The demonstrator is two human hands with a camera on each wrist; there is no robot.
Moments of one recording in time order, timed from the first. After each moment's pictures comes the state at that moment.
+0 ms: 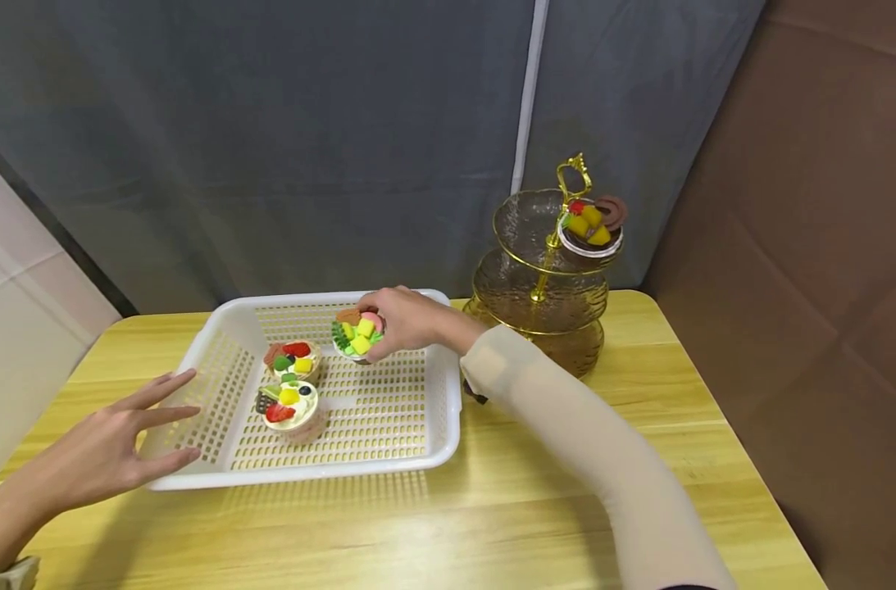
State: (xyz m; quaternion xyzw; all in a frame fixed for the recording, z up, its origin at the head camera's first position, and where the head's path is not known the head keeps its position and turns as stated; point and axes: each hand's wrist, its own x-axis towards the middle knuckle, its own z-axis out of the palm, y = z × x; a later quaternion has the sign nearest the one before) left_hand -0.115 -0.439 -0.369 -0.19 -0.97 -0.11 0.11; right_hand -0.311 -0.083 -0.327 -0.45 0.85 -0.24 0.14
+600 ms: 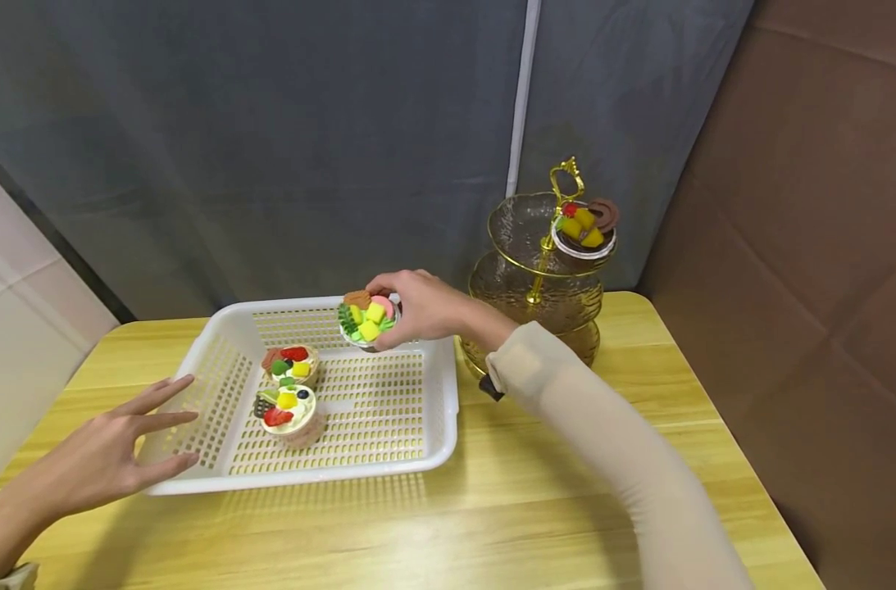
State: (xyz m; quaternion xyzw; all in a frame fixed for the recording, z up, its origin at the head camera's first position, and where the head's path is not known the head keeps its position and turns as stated) left_hand -0.115 -0.439 -0.372 -0.20 -0.97 -0.11 0.12; right_hand -0.303 -0.053 -0.296 -0.41 0.85 -0.31 0.12
